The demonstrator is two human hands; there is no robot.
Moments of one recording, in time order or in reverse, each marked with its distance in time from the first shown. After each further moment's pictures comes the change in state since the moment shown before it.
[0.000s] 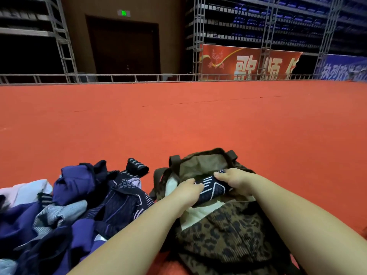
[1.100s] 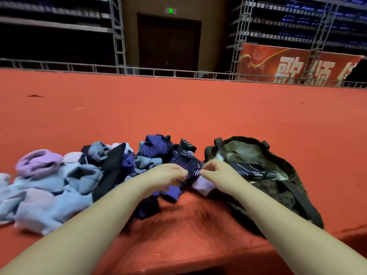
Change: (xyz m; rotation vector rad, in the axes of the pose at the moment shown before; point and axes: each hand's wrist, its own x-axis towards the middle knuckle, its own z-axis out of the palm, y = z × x) left_hand -0.189 -0.085 -0.135 -0.159 -0.030 0.024; right_hand -0.162 -0.090 0.160 -0.304 0.107 -0.407
